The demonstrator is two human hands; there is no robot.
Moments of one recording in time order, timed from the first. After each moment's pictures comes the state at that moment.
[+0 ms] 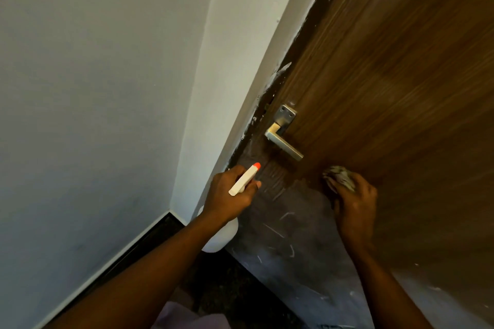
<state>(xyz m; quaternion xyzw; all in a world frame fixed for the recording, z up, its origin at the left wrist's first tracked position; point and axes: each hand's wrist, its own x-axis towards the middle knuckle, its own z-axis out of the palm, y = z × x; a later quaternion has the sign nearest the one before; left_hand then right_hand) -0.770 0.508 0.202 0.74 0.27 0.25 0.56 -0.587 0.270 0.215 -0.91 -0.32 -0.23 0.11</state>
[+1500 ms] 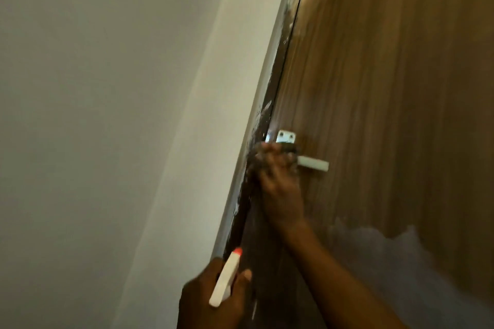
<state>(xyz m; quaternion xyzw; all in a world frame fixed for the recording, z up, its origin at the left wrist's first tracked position) -0.709 0.597 -0.030 0.72 0.03 0.42 0.56 -0.545 0.527 0.102 -0.61 -0.38 -0.69 0.04</state>
